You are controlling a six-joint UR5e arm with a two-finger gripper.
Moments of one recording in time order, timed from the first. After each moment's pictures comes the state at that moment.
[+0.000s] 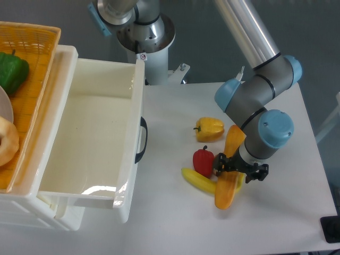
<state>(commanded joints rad) 2.68 -2.21 -1.43 -1.14 1.43 0.89</state>
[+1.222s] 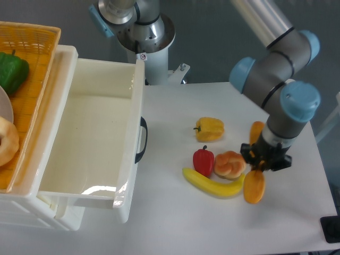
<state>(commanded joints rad) 2.79 -2.09 -1.36 -1.24 1.48 1.29</state>
